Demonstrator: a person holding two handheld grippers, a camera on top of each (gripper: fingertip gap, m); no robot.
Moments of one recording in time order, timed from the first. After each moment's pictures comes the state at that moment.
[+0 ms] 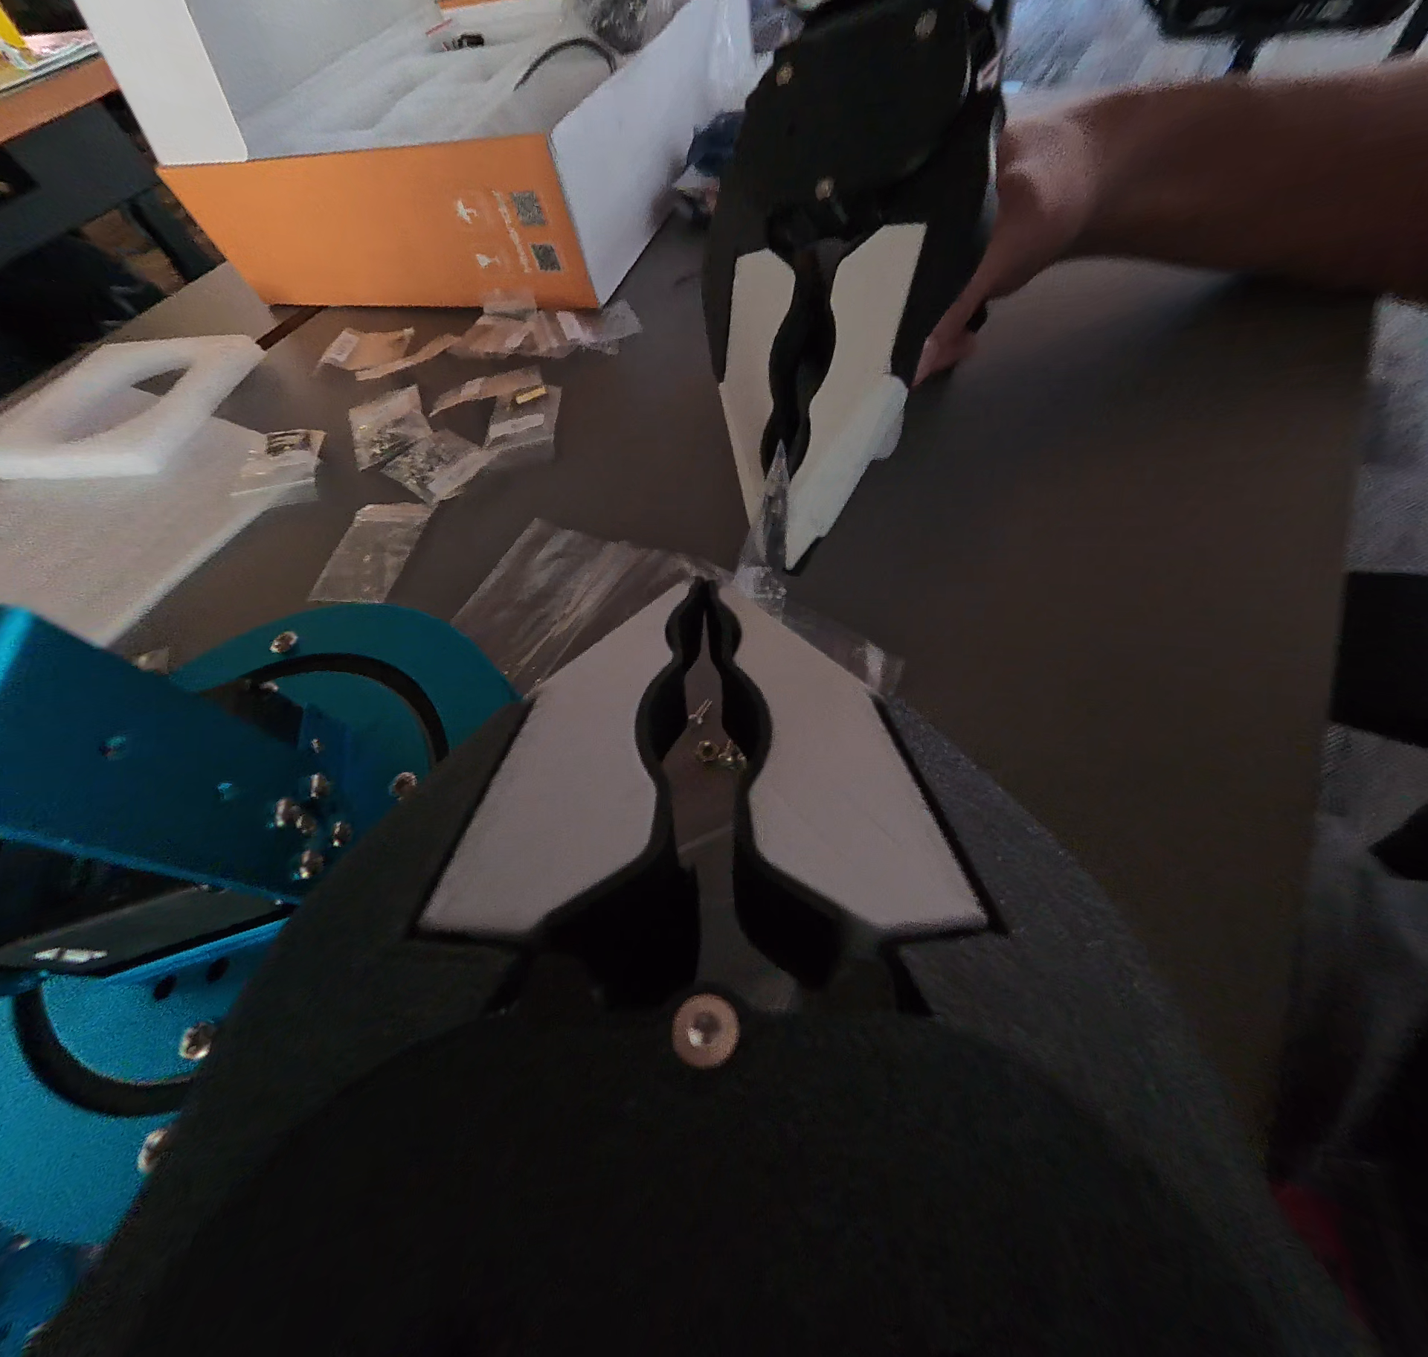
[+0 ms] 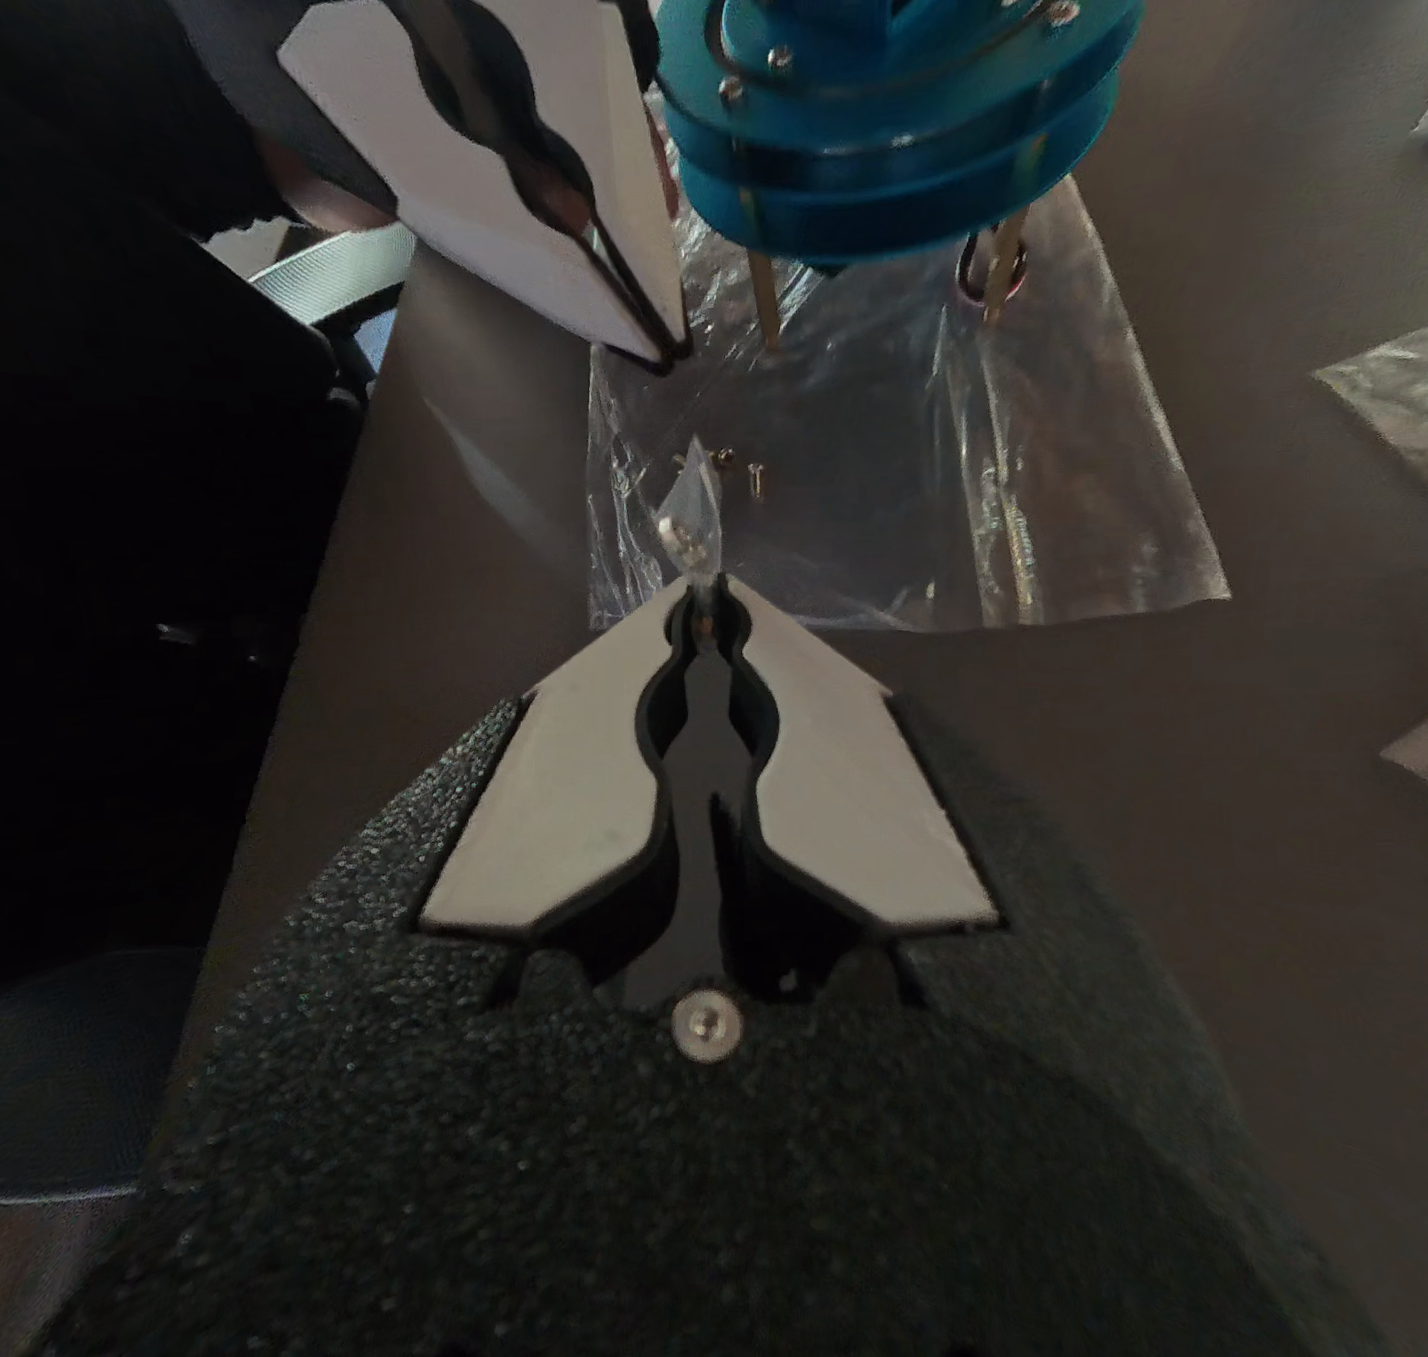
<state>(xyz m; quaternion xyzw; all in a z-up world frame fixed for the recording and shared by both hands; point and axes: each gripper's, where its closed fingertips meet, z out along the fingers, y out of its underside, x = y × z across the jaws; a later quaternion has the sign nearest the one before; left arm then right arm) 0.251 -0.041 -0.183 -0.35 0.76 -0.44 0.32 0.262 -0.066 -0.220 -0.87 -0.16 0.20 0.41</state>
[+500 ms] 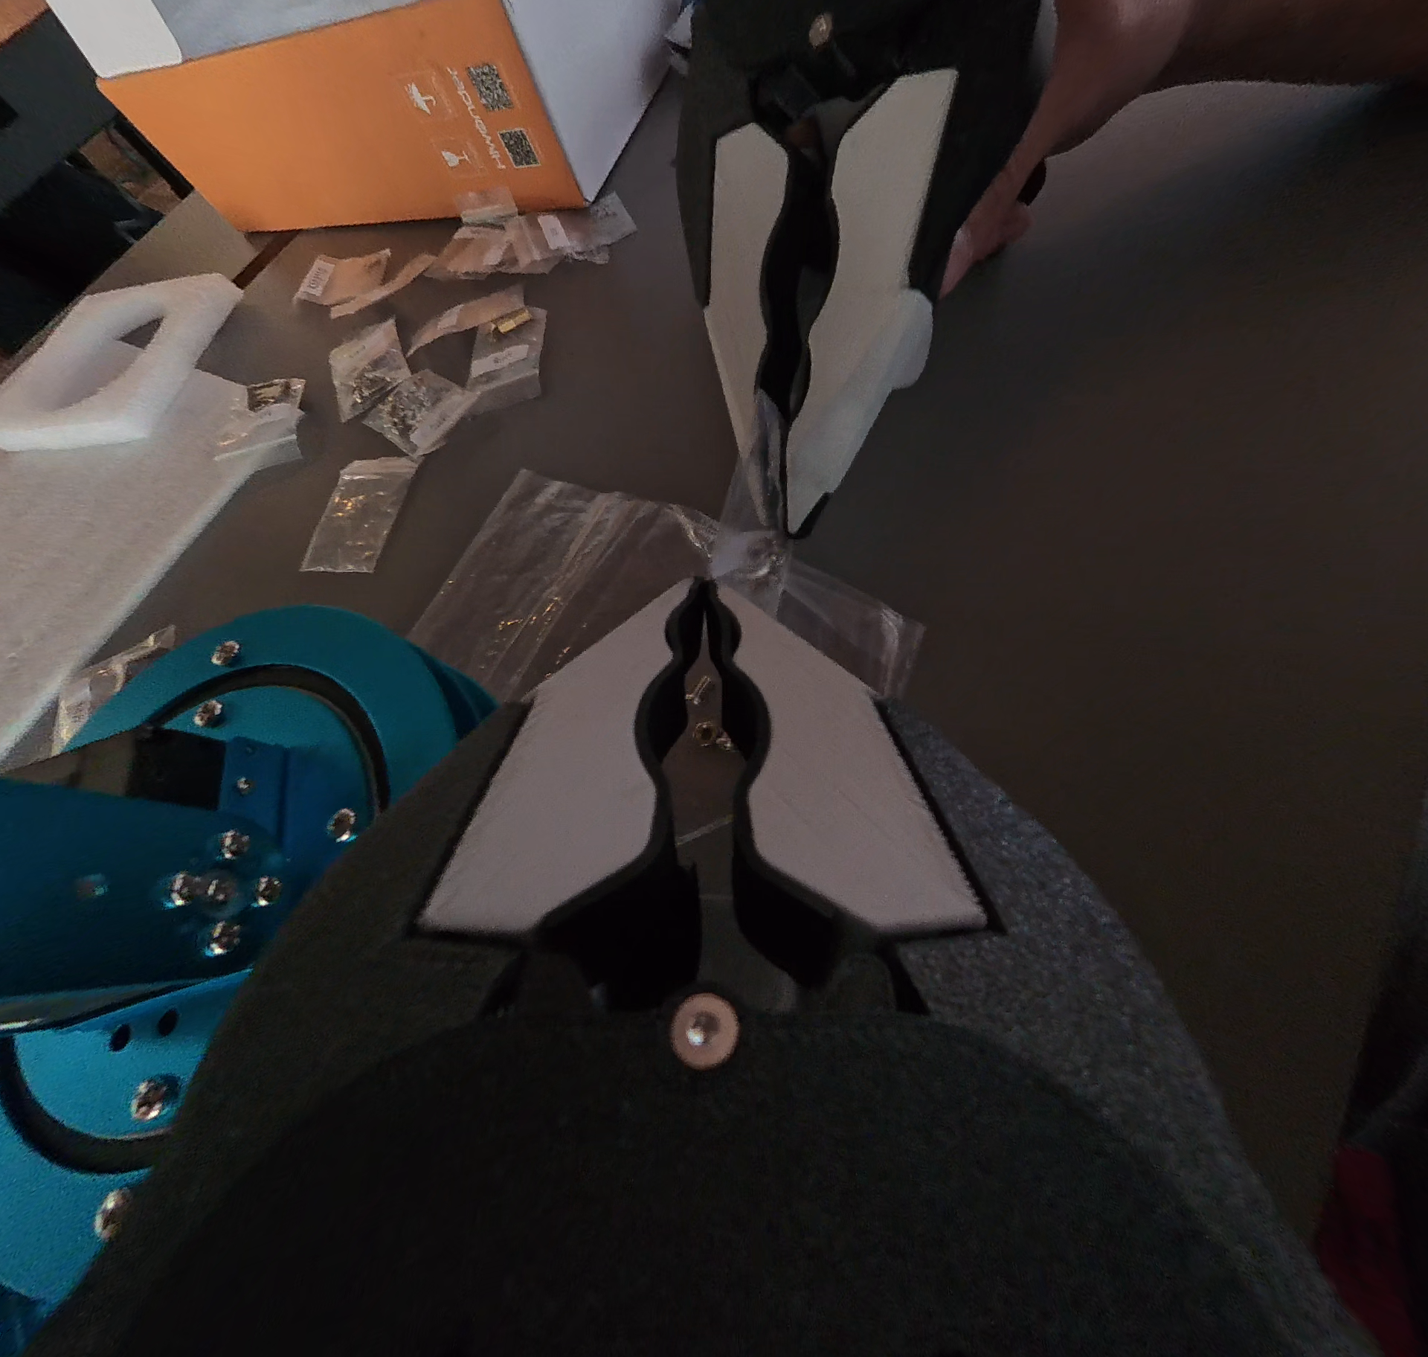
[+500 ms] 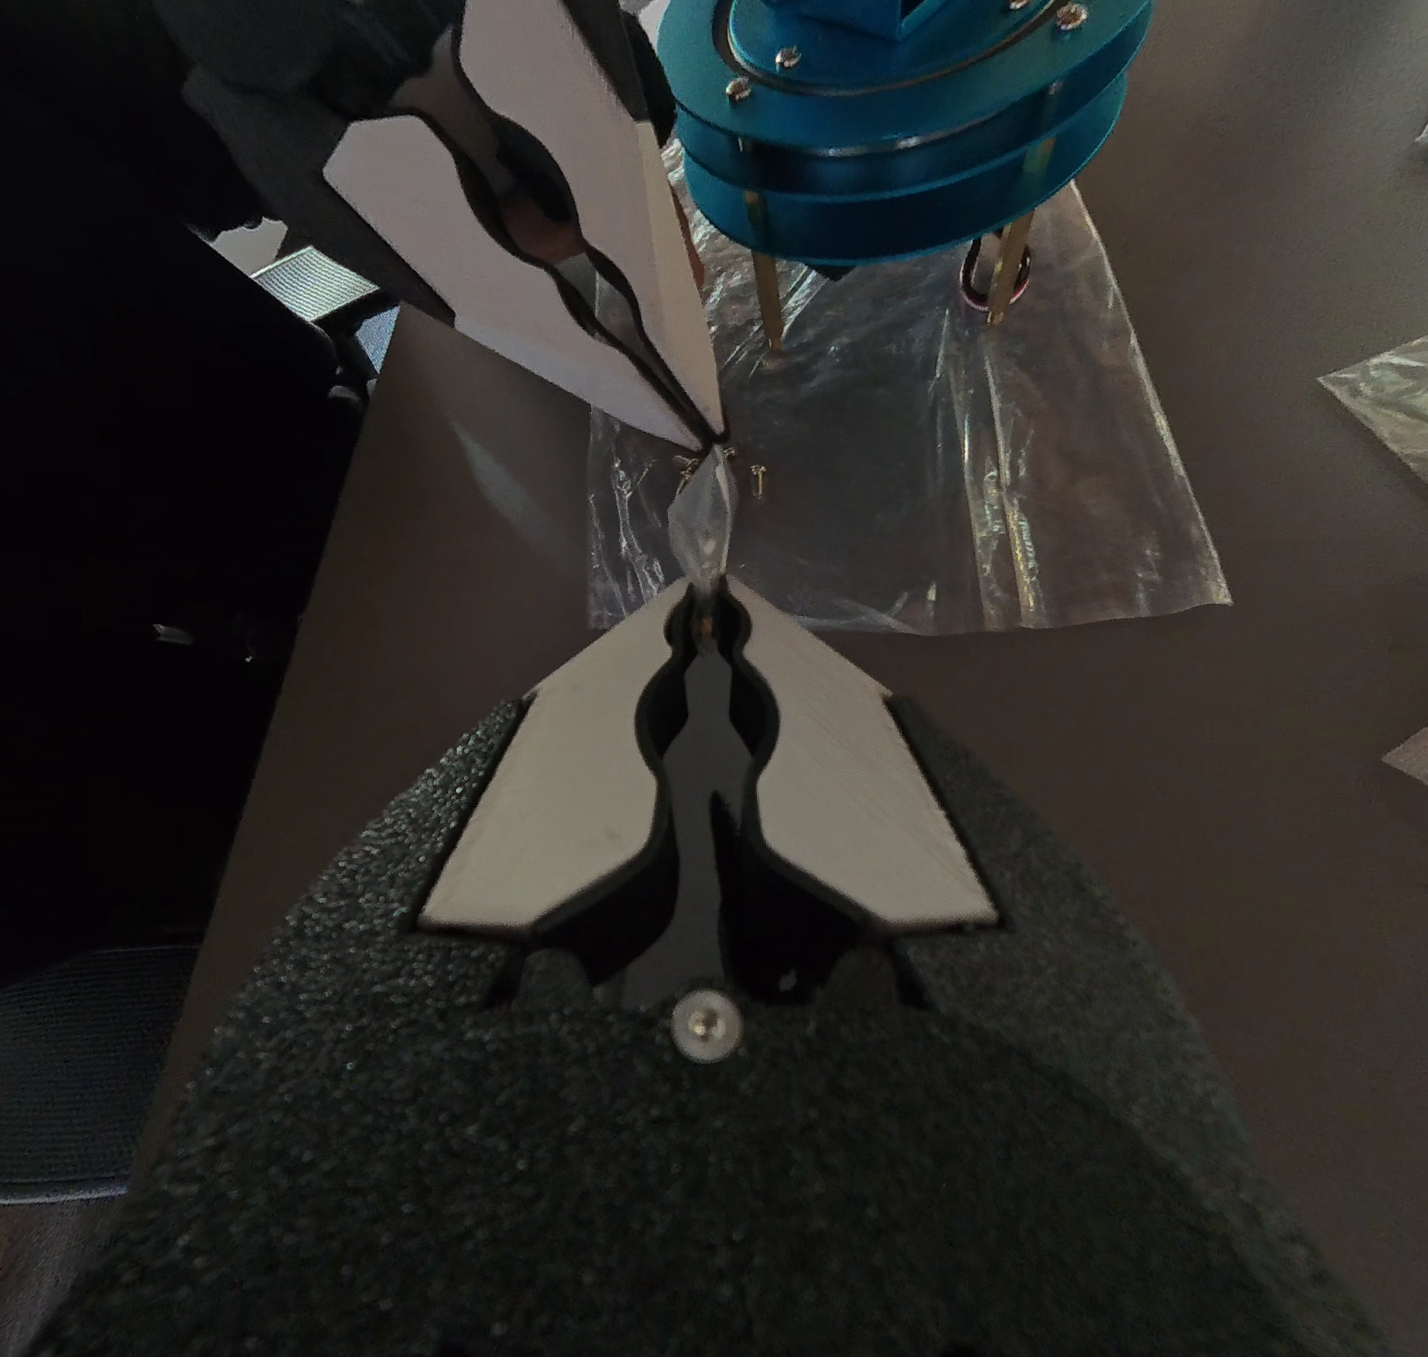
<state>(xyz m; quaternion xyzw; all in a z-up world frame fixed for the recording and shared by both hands) 0.257 -0.046 -0.205 -0.36 0.79 -0.37 0.32 0.261 -0.066 -0.220 -0.87 -0.16 0.20 0.42</state>
